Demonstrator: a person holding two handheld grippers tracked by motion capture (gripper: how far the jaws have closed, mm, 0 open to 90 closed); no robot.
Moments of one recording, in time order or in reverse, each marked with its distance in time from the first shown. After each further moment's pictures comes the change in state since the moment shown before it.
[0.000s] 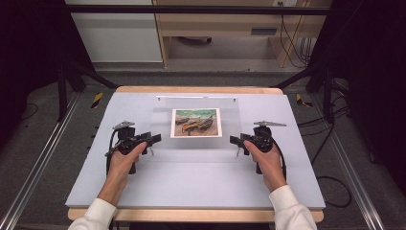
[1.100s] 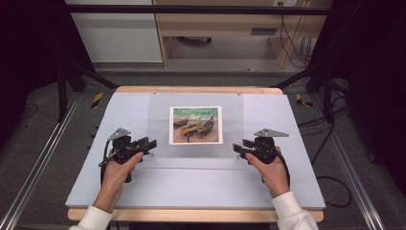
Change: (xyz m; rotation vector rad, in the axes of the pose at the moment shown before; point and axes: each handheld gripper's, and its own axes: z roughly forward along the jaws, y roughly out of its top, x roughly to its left) left arm -0.018 -0.018 -0.030 -0.042 0.037 0.085; right arm 0.025 -0.021 -0.029 -0.018 -0.078 -0.187
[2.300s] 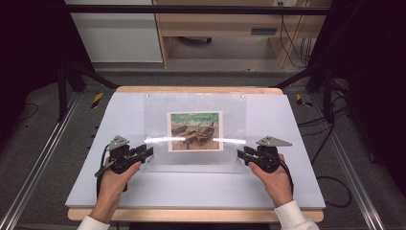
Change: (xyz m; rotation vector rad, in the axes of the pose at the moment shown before) left arm -0.016 -0.014 -0.021 0.013 0.054 0.056; right arm 0.013 -0.016 -0.019 -0.006 -0.036 -0.032
